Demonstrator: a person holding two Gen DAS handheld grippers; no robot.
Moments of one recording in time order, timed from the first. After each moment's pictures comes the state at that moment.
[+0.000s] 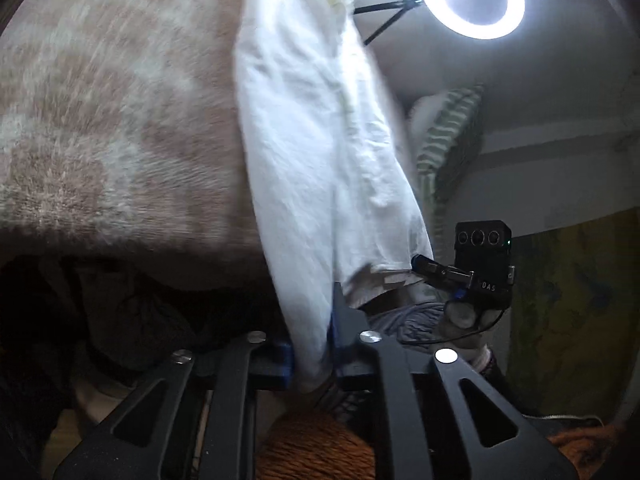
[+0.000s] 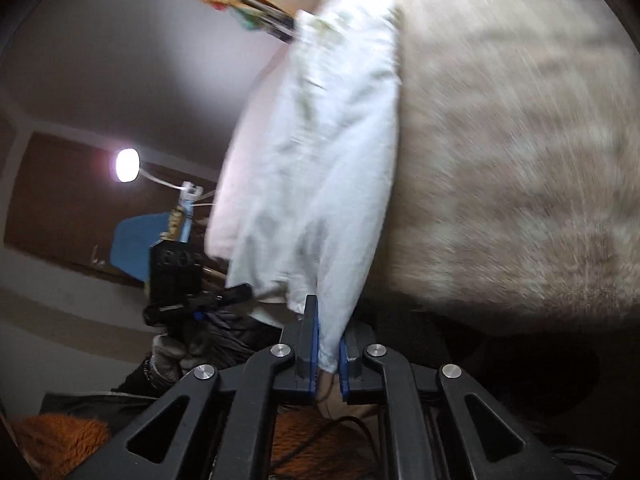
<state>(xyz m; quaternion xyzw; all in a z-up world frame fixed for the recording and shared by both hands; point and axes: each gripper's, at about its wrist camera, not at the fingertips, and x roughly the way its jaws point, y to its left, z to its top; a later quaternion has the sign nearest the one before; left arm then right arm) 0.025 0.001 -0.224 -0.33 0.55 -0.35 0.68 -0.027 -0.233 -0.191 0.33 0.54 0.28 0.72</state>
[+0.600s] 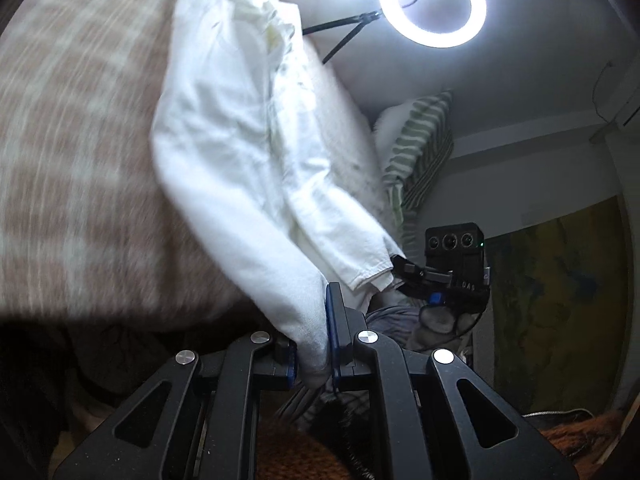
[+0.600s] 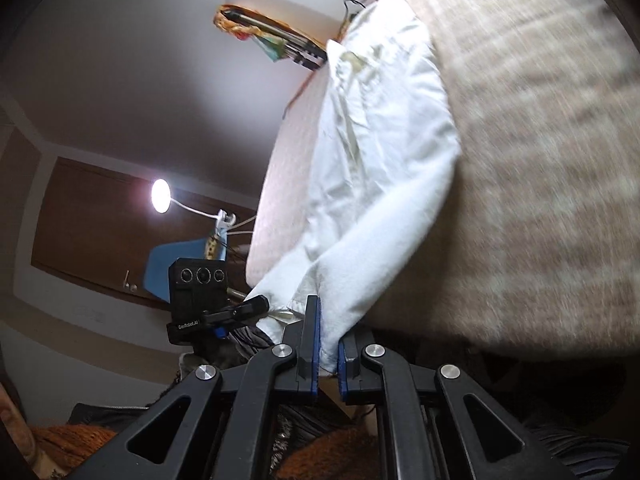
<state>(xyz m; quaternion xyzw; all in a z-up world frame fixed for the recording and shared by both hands) 0.049 0.003 -0.179 -0.34 0.52 -0.39 0.68 -0.019 -0.224 -0.191 0.39 0.50 0.29 0.71</state>
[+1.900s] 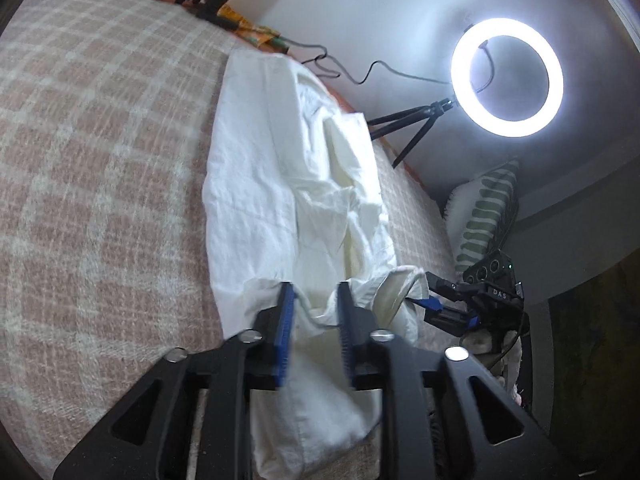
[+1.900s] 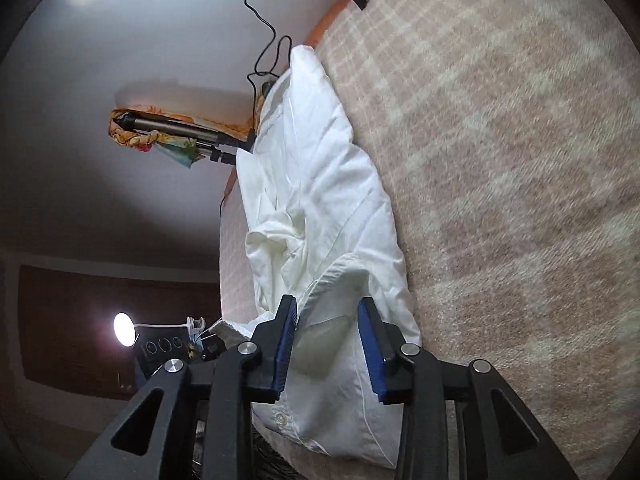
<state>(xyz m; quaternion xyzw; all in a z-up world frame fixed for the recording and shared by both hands) 0.223 0.020 -0.172 -0.30 0.49 -0.27 0.78 0.171 -0.276 -0.222 0.45 0.51 0.17 0.71</state>
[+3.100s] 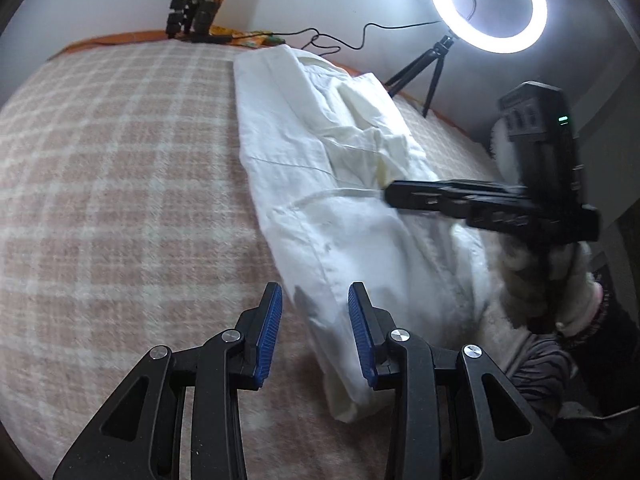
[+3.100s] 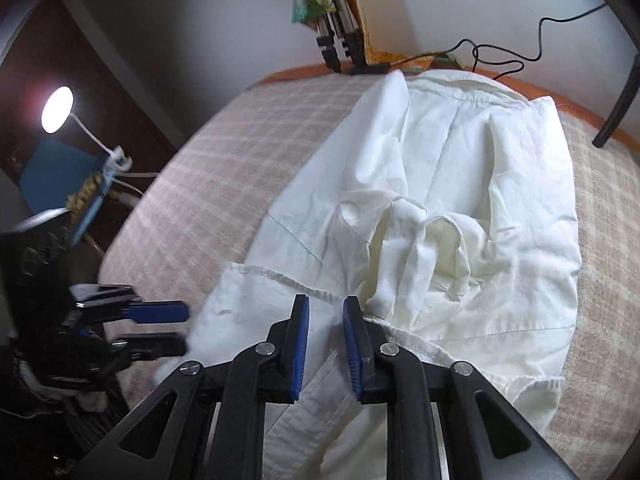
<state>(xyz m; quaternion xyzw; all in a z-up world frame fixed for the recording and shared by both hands) 0.184 0.007 -0.176 -0.12 0.50 -0.22 0.83 0.213 -0.116 -0.175 0.06 0.52 0.28 0.81</state>
